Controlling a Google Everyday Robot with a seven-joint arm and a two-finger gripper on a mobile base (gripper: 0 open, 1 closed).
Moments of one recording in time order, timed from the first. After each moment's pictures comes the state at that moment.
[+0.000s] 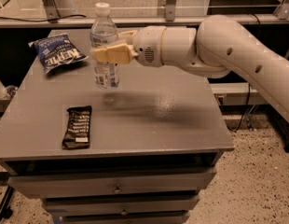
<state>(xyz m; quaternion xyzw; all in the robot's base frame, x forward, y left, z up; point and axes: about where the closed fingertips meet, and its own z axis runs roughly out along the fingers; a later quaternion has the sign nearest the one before) 0.590 0.077 0.973 -0.41 0.63 0.39 0.53</state>
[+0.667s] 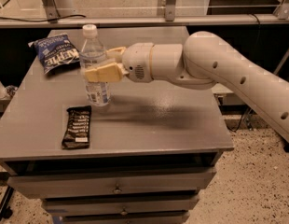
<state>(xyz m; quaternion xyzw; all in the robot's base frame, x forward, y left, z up) 0.565 0.107 0.937 -0.44 0.61 0.41 0.51</state>
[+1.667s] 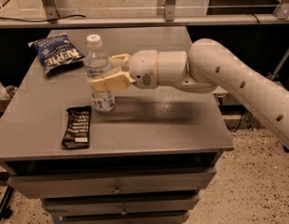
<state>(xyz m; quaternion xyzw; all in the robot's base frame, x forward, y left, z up) 0.555 0.099 0.915 -0.49 0.57 0.43 0.50</state>
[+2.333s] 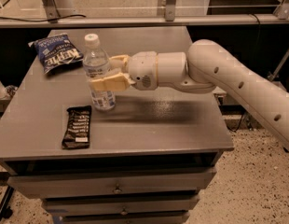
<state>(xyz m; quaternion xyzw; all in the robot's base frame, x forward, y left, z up) 0.552 0.102 0.913 -0.49 0.57 0.44 0.50</state>
